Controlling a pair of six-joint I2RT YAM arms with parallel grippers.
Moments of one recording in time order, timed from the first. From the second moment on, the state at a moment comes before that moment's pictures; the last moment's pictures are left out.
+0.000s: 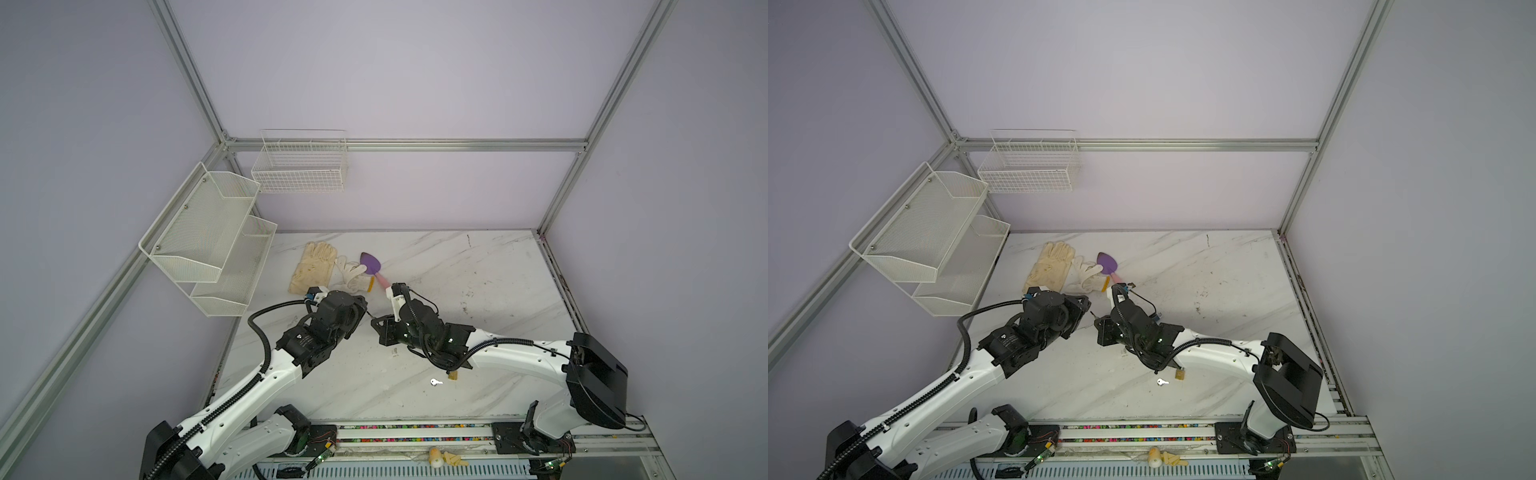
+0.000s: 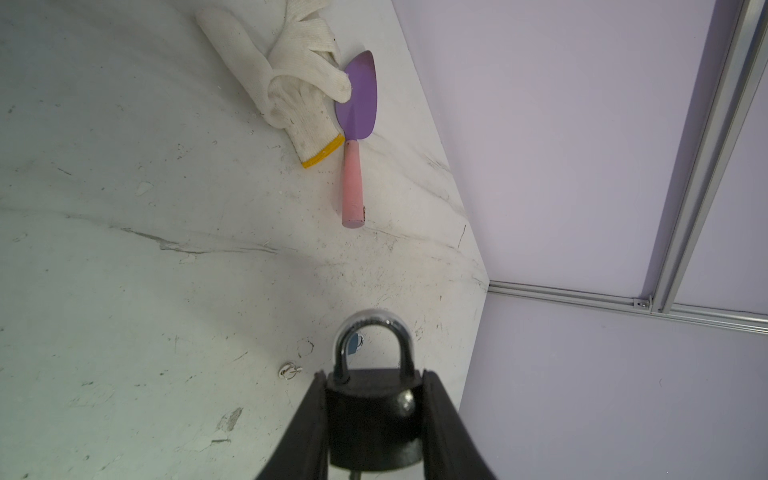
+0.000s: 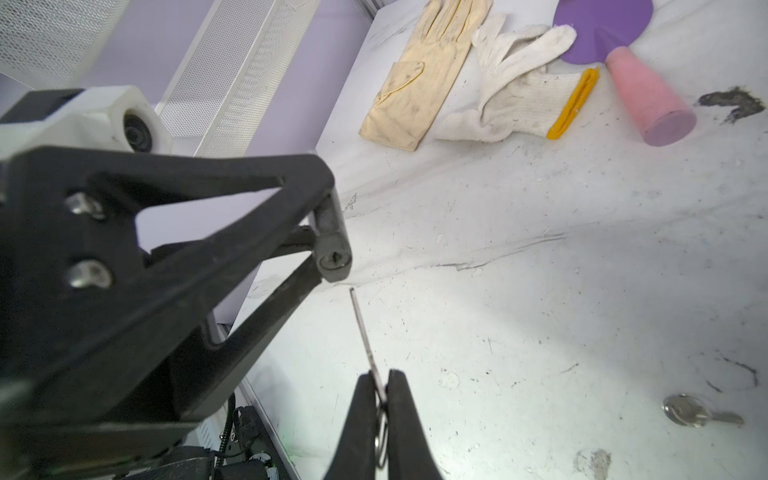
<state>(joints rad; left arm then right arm) -0.61 1.00 0.79 -0.38 -0.26 -1.44 1.08 1.56 1.00 0.10 0.06 0.80</state>
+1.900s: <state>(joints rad) -0.59 1.01 0.77 -0.35 -0.17 -1.32 1.05 1.62 1.19 -0.13 0.04 0.72</state>
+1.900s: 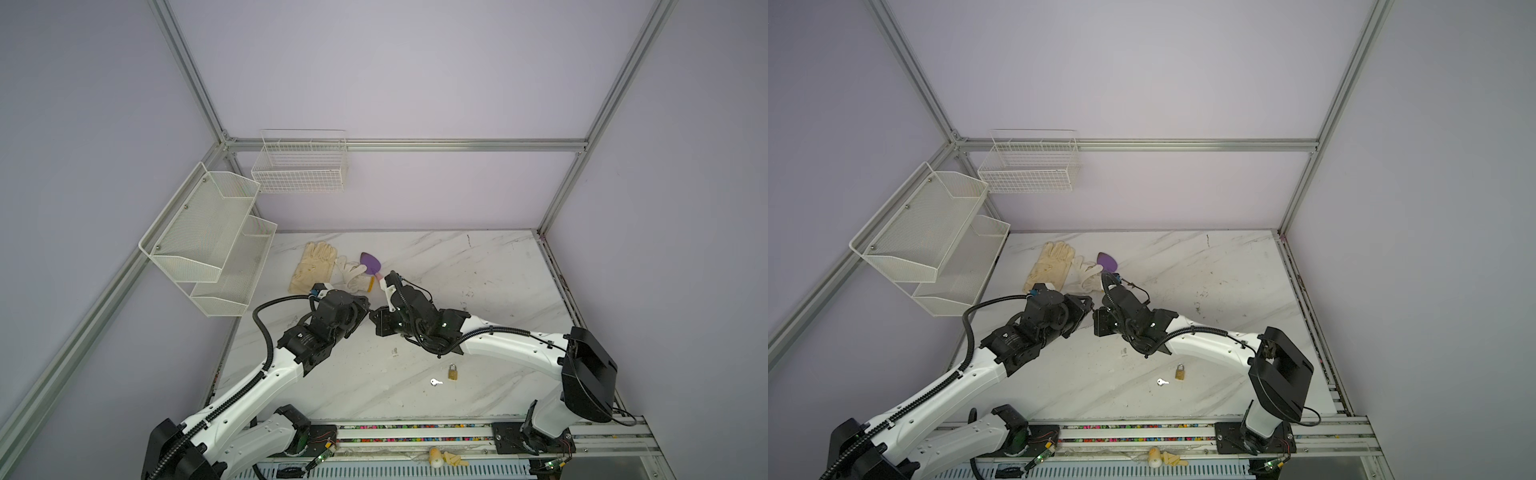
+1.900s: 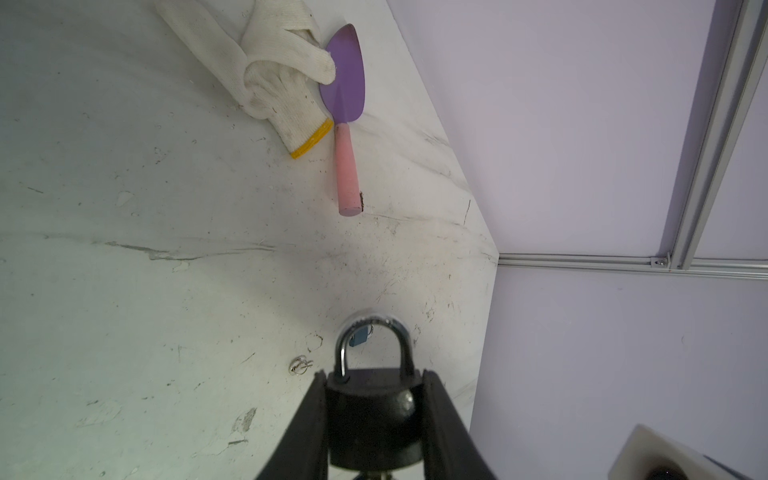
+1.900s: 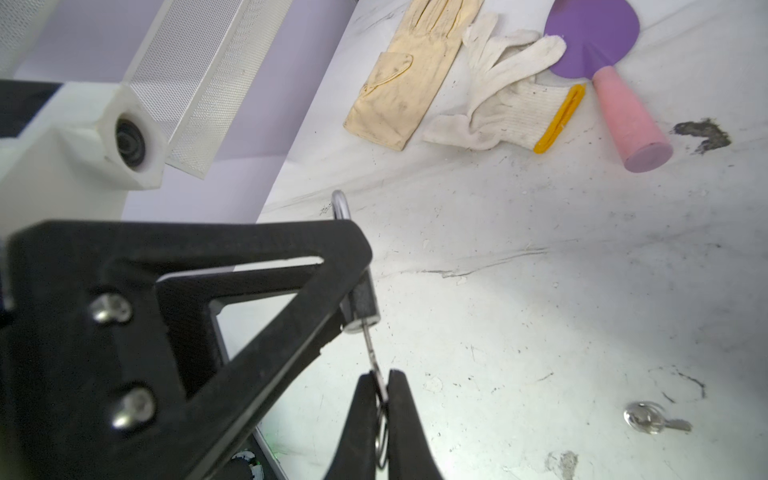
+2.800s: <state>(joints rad) -0.58 0.97 0.77 -0.30 -0.14 -1.30 0.94 1.62 1.17 0.02 -0.27 0.81</state>
